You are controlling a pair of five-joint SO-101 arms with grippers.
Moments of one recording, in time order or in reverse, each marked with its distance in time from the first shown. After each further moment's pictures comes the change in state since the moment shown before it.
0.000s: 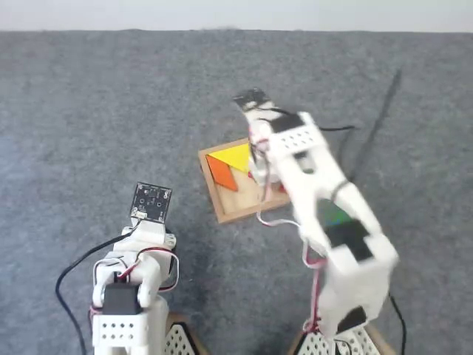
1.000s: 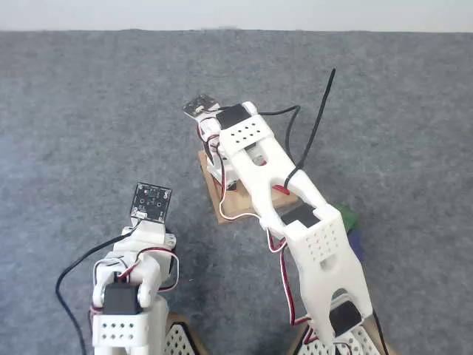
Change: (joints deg) left arm 0.0 0.0 0.0 0.0 0.0; right arm -9.1 19.4 -28.8 15.0 0.0
